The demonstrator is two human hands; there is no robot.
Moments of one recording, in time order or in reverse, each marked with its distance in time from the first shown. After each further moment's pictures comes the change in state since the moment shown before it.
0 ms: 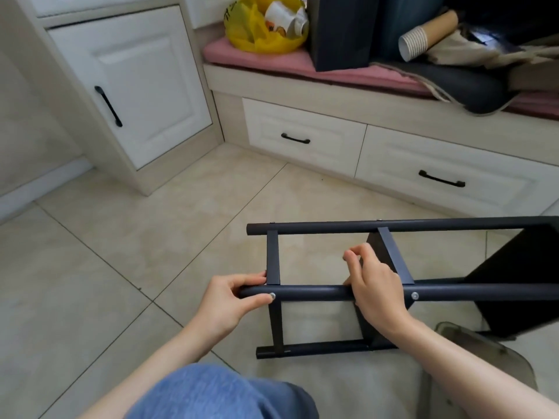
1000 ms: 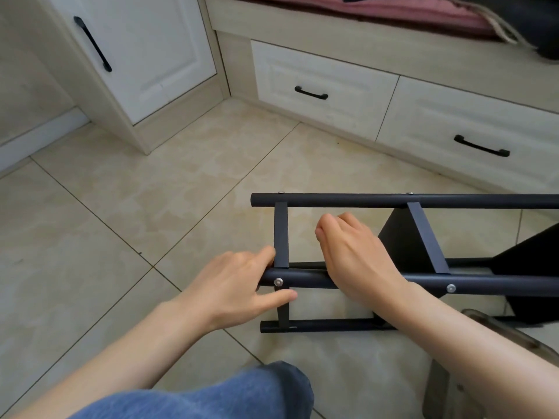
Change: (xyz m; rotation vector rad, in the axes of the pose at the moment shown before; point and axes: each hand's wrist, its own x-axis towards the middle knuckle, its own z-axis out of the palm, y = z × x) left_hand 0.006 0.020 -0.001 0.960 -0.263 0.263; right_hand 0.026 -0.033 0.025 -0.283 -0.199 -0.415
